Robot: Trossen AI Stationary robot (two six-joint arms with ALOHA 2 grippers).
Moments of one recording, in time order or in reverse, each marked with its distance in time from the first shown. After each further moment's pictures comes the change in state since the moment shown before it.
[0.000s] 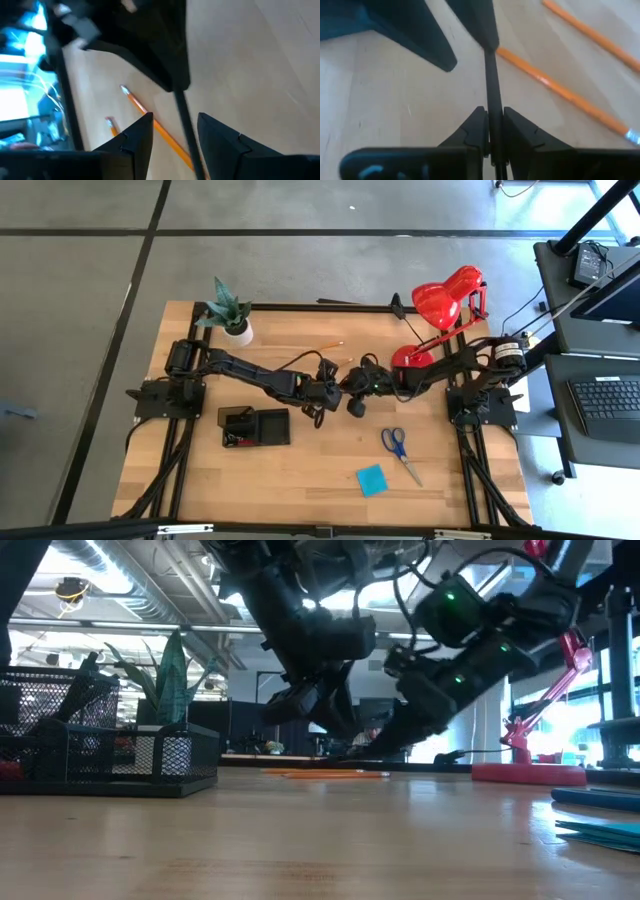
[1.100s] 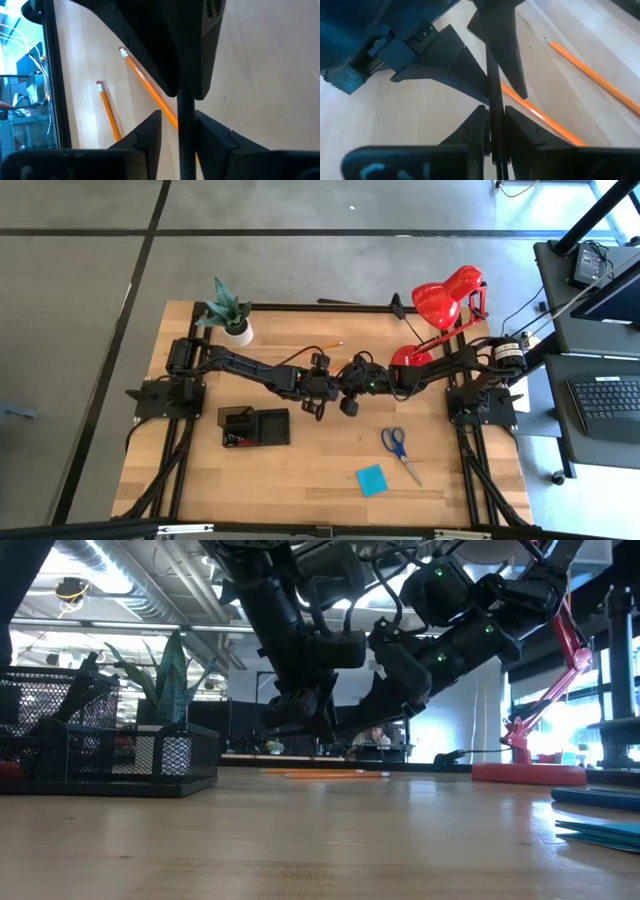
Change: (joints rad) left arm 0.040 0.001 0.000 -0.079 -0.012 -0.200; right arm 0.021 -0.001 0.088 0.002 0.003 -0.020
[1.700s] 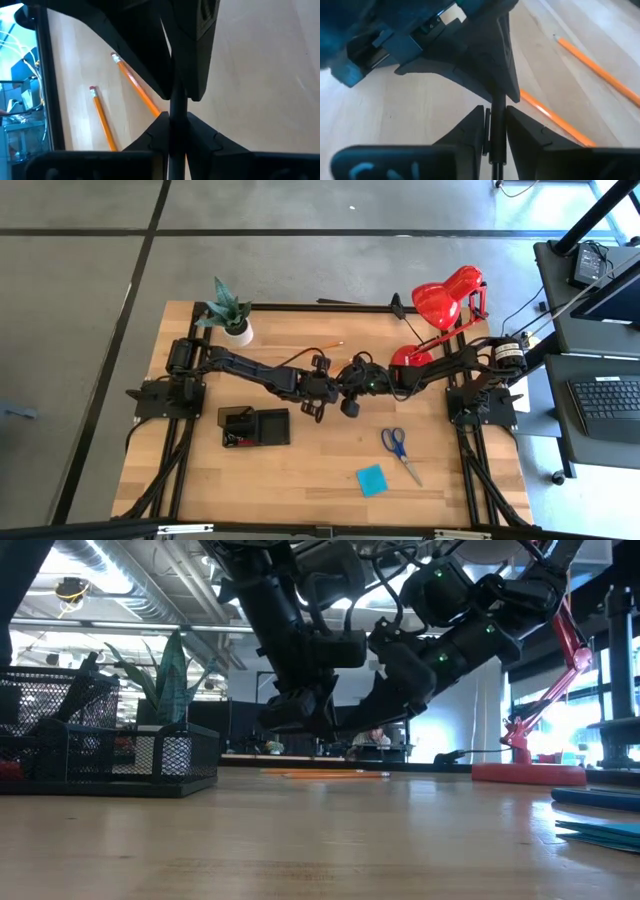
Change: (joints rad) left arm -0.008 0.001 0.000 -0.001 0.014 0.007; right arm 0.001 0.000 0.001 -0.015 -0.038 -0.005
